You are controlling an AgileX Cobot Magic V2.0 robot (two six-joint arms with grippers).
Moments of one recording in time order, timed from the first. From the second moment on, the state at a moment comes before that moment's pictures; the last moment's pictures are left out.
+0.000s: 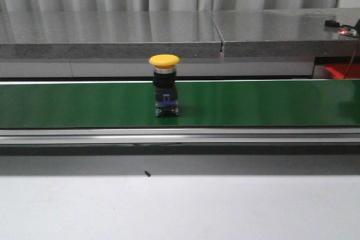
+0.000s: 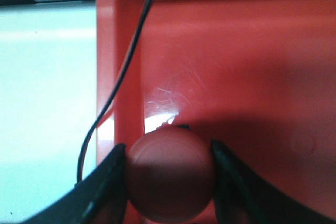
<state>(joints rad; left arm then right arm) -0.18 0.45 -0.63 -0.13 0.75 -0.01 -0.33 2.24 -1.97 0.22 0.90 -0.28</state>
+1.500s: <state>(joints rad) -0.18 0.45 -0.63 -0.13 0.75 -0.01 -0.16 1.57 -1.48 0.16 0.95 -0.13</state>
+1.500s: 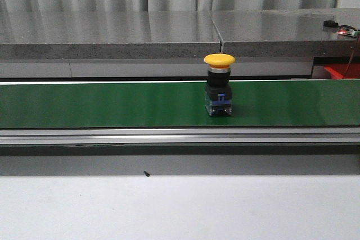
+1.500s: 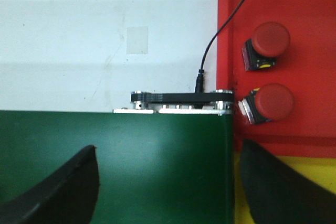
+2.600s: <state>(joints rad) -0.18 0.45 -0.63 -0.13 0.75 -0.01 0.18 1.38 -1.11 0.16 0.92 -0.34</state>
